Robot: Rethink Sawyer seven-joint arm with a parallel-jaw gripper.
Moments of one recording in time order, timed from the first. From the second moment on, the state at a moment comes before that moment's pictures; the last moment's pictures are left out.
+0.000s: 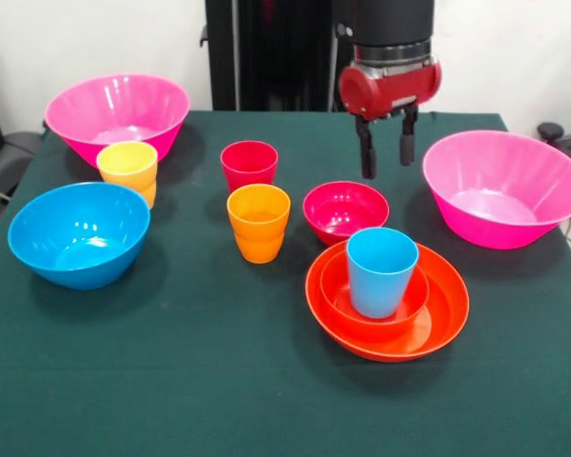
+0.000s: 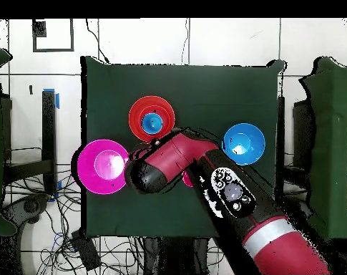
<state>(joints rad) -0.57 -0.76 0.72 1.89 -0.88 0.48 1.85</state>
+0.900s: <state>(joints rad) -0.46 -0.61 0.51 1.84 -0.94 0.36 1.85</state>
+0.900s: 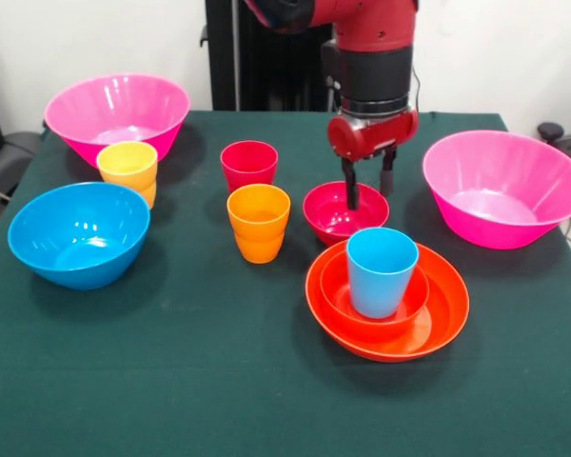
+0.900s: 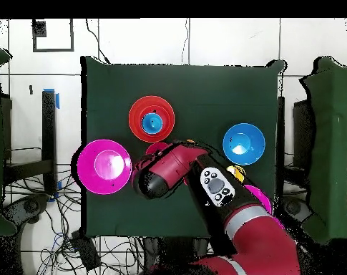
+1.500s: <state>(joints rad) -0.42 -0.55 0.44 1.77 -0.94 0.36 1.85</state>
